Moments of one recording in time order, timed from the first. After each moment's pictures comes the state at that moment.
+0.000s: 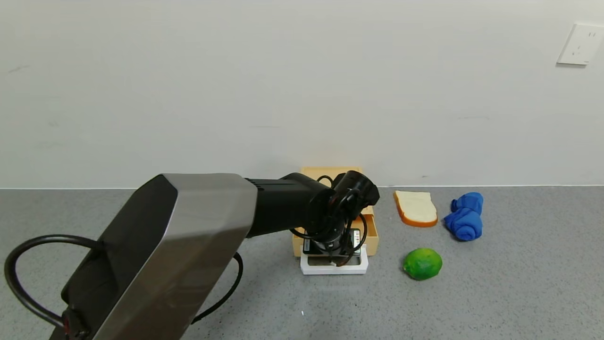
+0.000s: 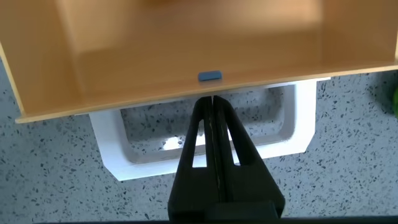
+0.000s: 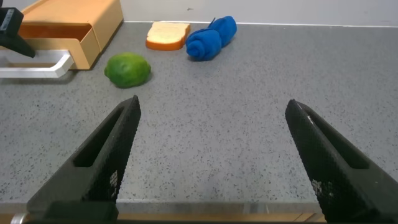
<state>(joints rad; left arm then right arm) -0.76 2.40 -1.98 0.62 0.28 -0.60 0.00 0.00 0.00 0.00 -0.02 0.01</state>
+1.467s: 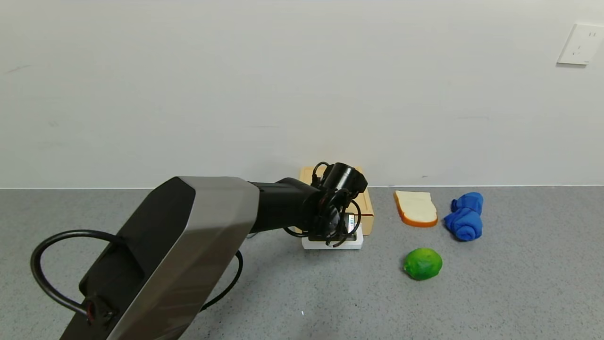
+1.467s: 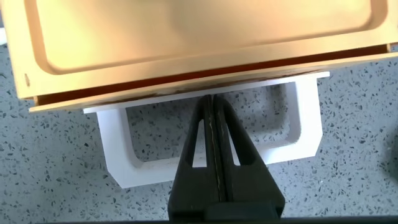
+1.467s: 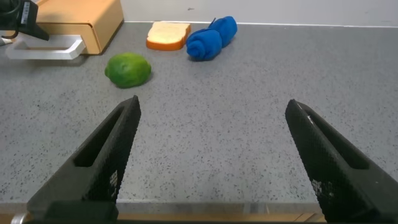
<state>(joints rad) -0.70 2.45 -1.98 0.37 0.35 -0.45 0.00 0.00 0.00 0.00 -0.02 0.01</state>
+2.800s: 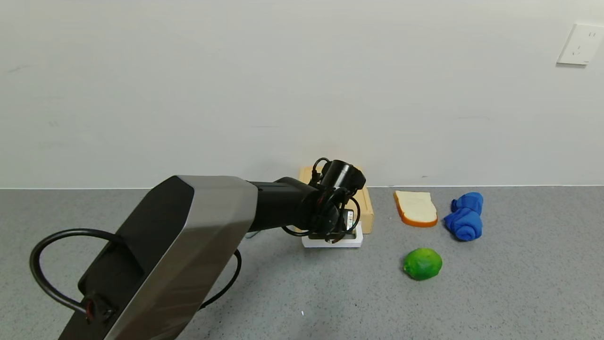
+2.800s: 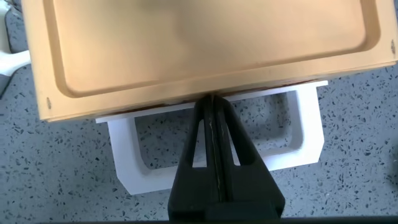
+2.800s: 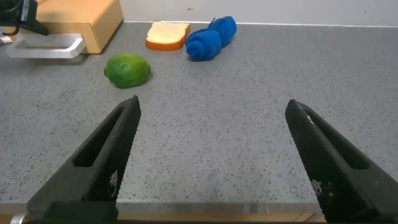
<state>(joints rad) -0.69 2.45 -1.97 0.33 0.37 -0.41 0.00 0.00 0.00 0.00 -0.02 0.01</state>
